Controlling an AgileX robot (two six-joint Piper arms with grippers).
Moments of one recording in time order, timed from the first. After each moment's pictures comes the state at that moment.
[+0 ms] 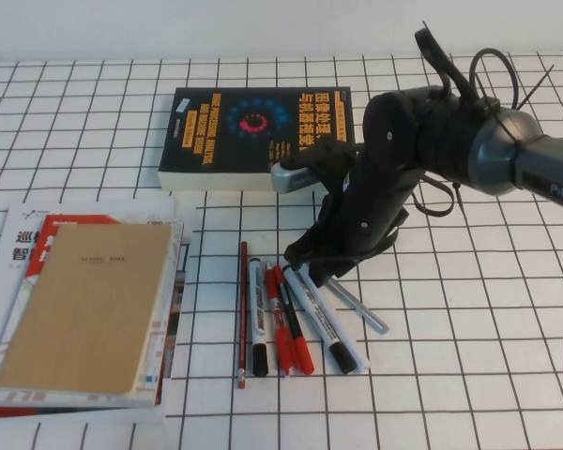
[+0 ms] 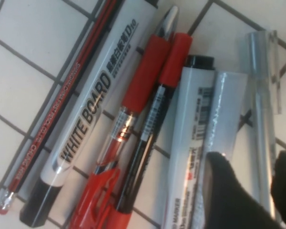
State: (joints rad) right arm 0.59 2.09 -1.69 0.21 1.00 -0.09; left arm -0.02 -0.01 0.03 -0.02 0.38 0.15
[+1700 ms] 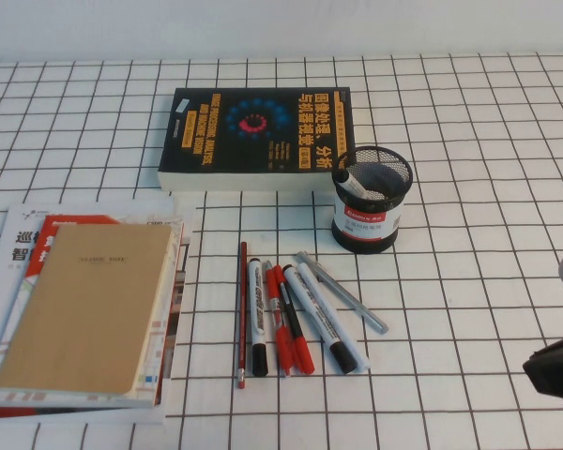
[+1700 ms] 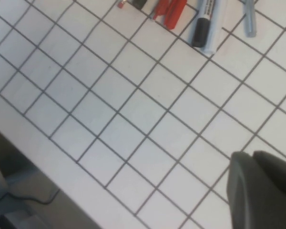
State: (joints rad) right arm 0.64 0.94 -0.97 0.17 1.10 -0.04; left arm -0.02 -0.01 0.03 -0.02 0.38 0.15
